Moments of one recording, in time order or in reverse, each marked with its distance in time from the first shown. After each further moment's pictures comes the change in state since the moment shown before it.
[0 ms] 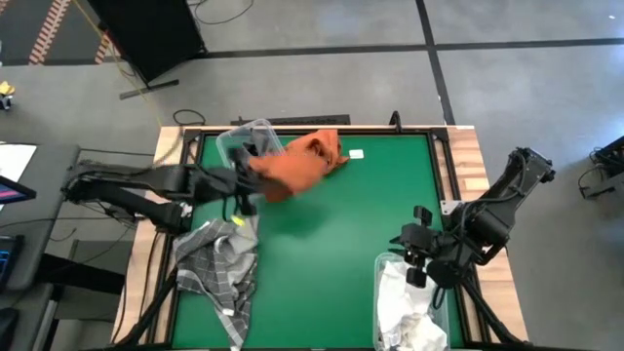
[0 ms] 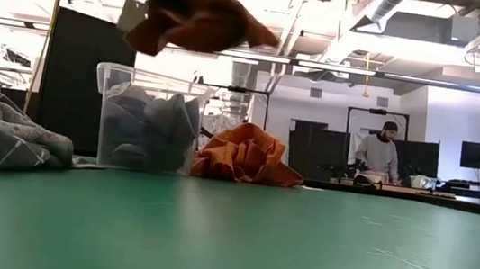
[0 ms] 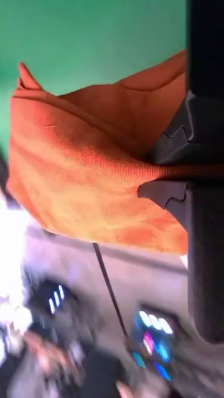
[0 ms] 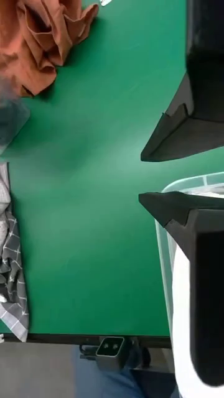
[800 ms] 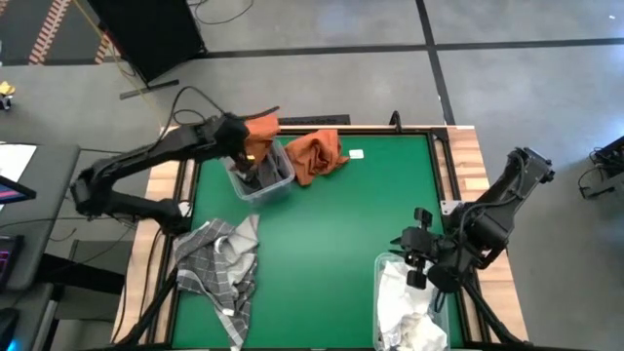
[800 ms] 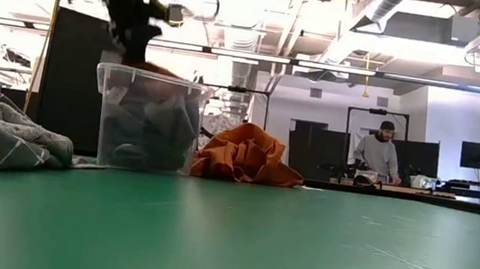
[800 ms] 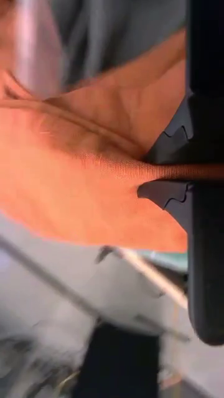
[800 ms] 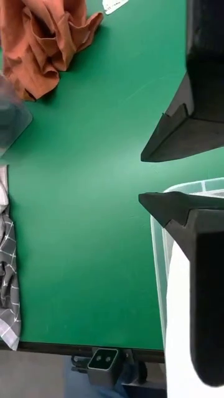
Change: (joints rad) left arm 0.615 0.126 0.086 -0.330 0.136 -0.342; right arm 0.025 0.003 -0.034 0.007 0.034 -0.010
